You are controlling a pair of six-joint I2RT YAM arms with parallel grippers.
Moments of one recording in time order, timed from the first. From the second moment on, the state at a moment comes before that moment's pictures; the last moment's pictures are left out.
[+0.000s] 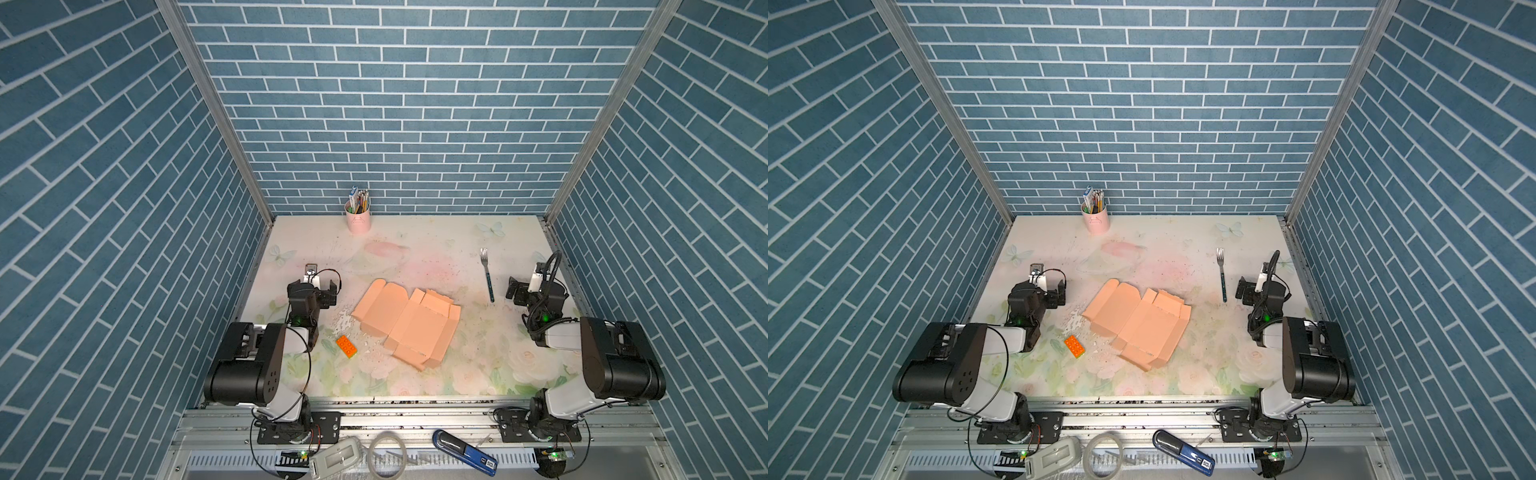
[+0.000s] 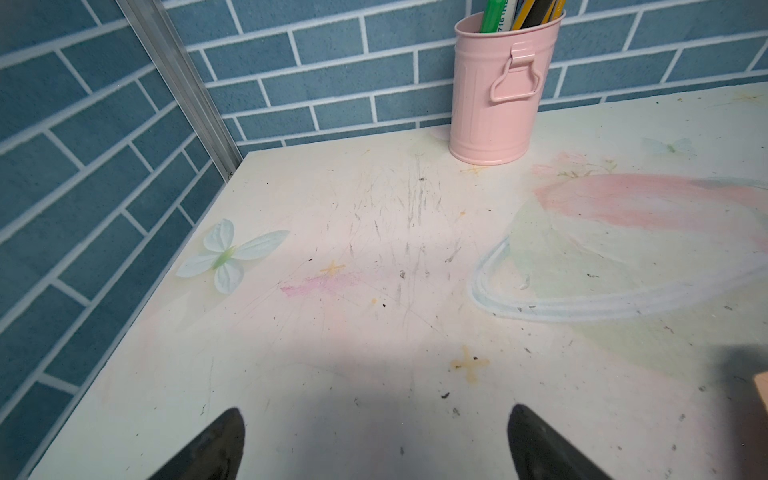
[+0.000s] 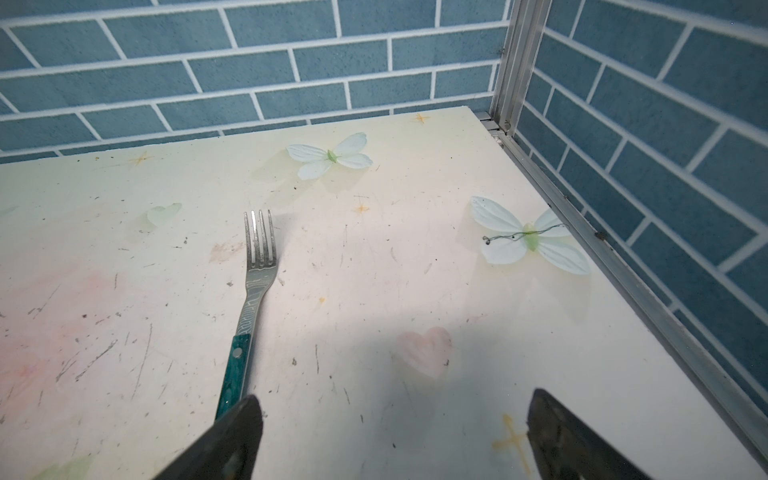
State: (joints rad) left arm -0.05 1.53 0.37 0.79 -0.14 0.07; right arm -0.05 1.54 0.40 0.77 0.00 0.05
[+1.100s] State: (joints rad) left arm -0.15 1.29 0.73 0.16 -0.41 -0.03; right arm -0.01 1.37 0.37 0.67 0.22 0.04
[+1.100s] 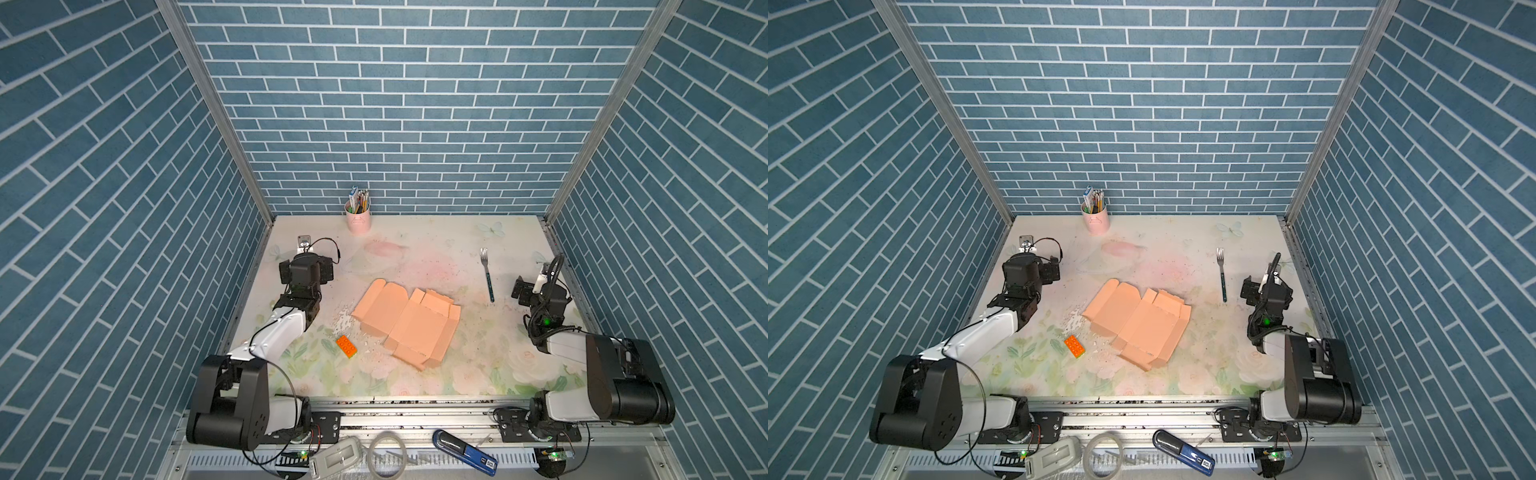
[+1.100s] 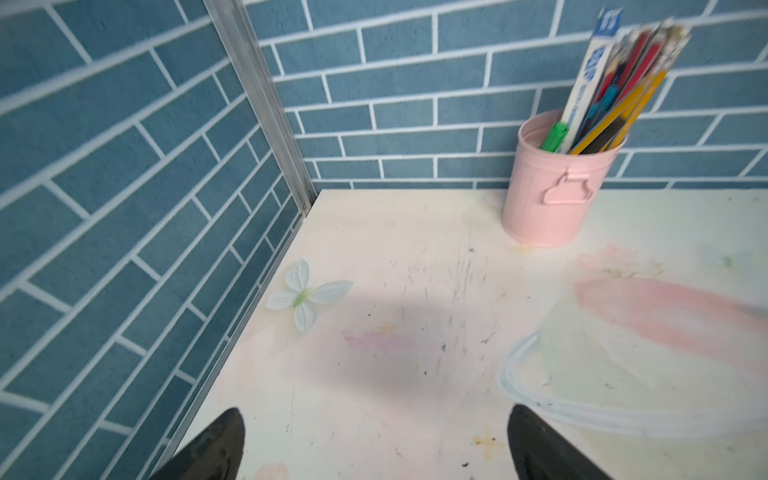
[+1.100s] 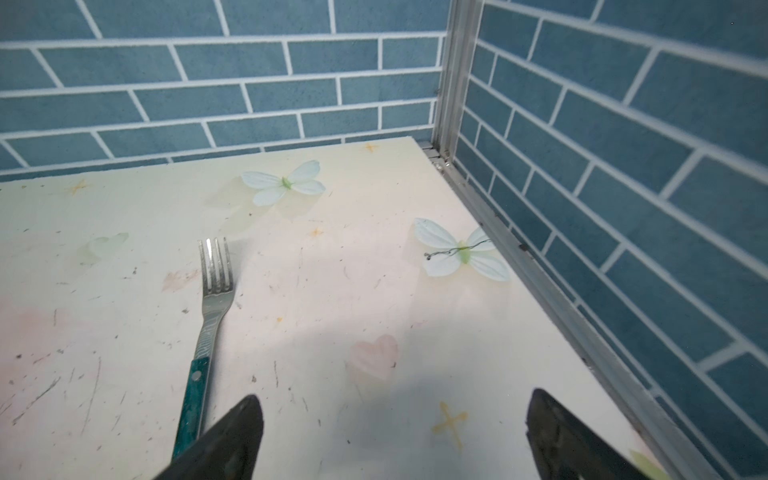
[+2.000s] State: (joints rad) left arm -0.37 1.26 0.97 -0.21 -0.04 -0.23; right arm 0.62 1.06 0.61 -0.27 0.24 0.87
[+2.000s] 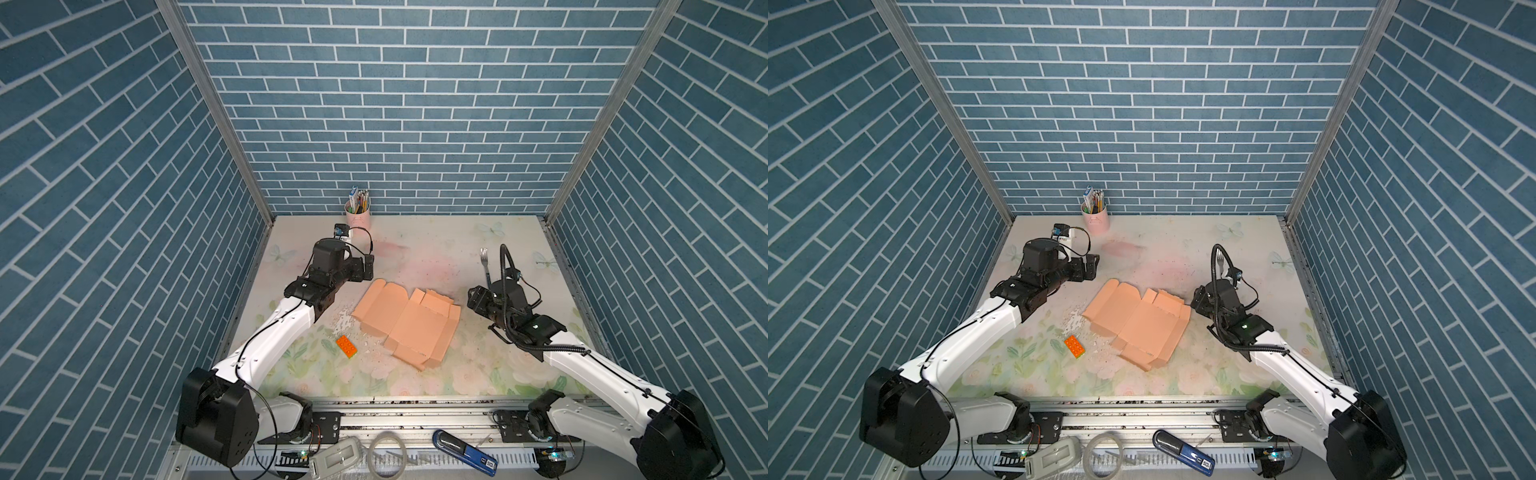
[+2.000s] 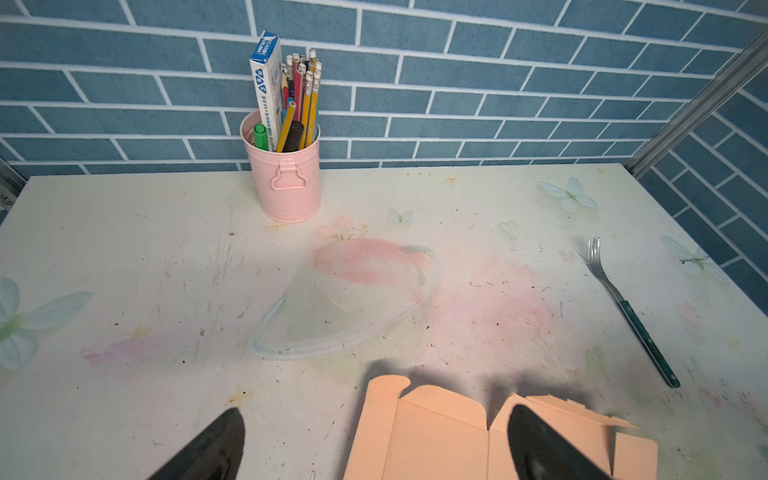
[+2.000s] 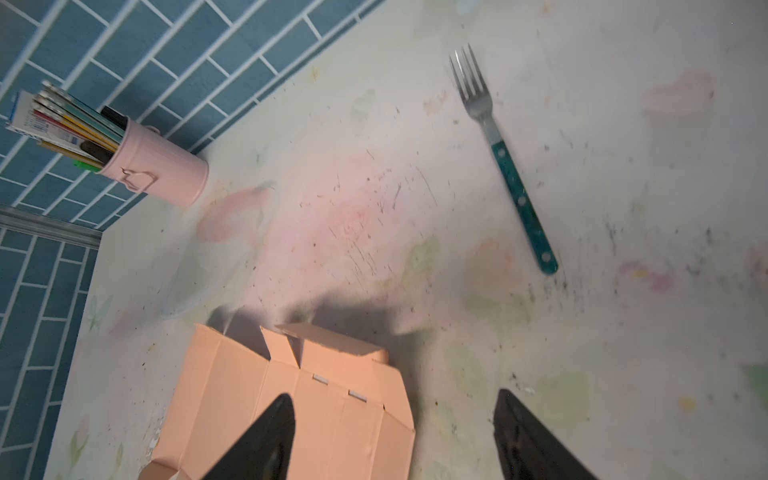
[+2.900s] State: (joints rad) left arm -0.41 1.26 0.97 -0.23 -0.02 -0.19; right arm 0.96 1.20 0.49 -0.23 0.34 1.27
